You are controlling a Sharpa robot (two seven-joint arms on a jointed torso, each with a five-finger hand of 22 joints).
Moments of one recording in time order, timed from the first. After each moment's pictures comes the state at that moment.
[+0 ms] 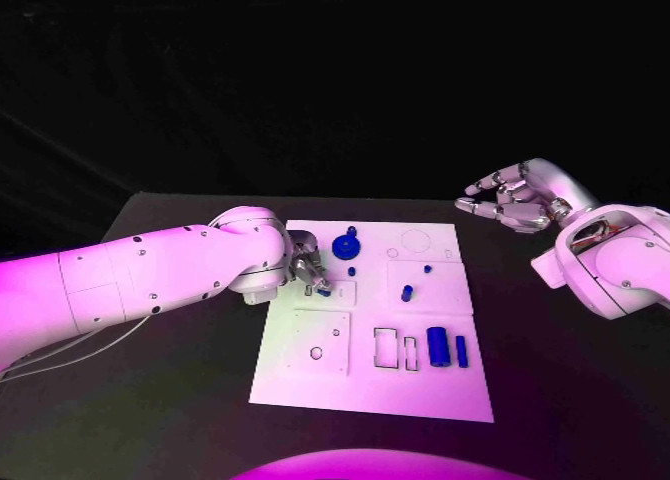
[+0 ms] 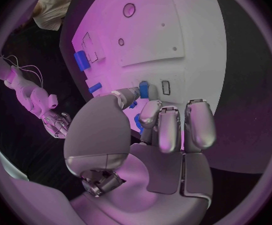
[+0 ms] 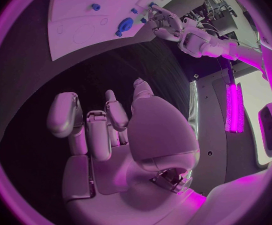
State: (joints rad) left arm 1.23 -0.71 -0.05 1.49 -1.09 0.11 -0.65; left_hand 1.20 -0.22 0.64 0.20 0.18 0.96 0.05 0.51 0.81 1.37 -0.05 1.19 1.13 1.47 -0.09 1.38 1.30 0.09 1.40 0.02 1.40 1.21; right arm 1.32 -1.00 -0.11 1.67 -1.05 -0.56 -0.09; right_hand 1.29 -0.04 -0.15 0.29 0.38 0.96 0.15 0.17 0.08 1.32 0.06 1.25 1.22 1.47 0.00 1.48 1.31 0.08 1.36 0.09 1.13 1.29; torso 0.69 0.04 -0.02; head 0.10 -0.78
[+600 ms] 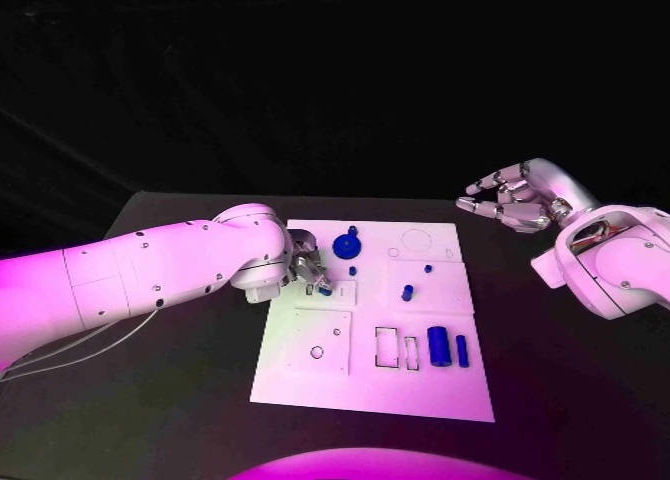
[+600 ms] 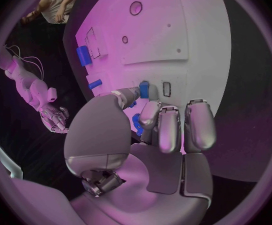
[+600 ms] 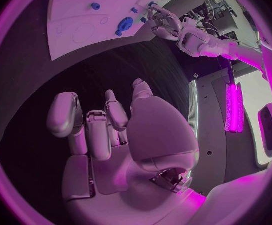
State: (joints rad) left arm 1.23 -0.70 -0.05 1.46 -1.02 0.11 -0.66; left_hand 1.21 -0.21 0.64 0.20 0.18 0.96 0.05 0.51 0.82 1.38 -0.05 1.20 1.14 1.46 -0.10 1.38 1.30 0.09 1.40 0.01 1.40 1.21; right arm 1.32 -1.00 -0.11 1.66 -1.05 -0.57 -0.09; right_hand 1.29 -0.04 -0.15 0.28 0.38 0.96 0.15 0.17 0.08 1.32 0.06 1.25 1.22 1.47 0.00 1.48 1.31 0.08 1.36 0.09 1.13 1.29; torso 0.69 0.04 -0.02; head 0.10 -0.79
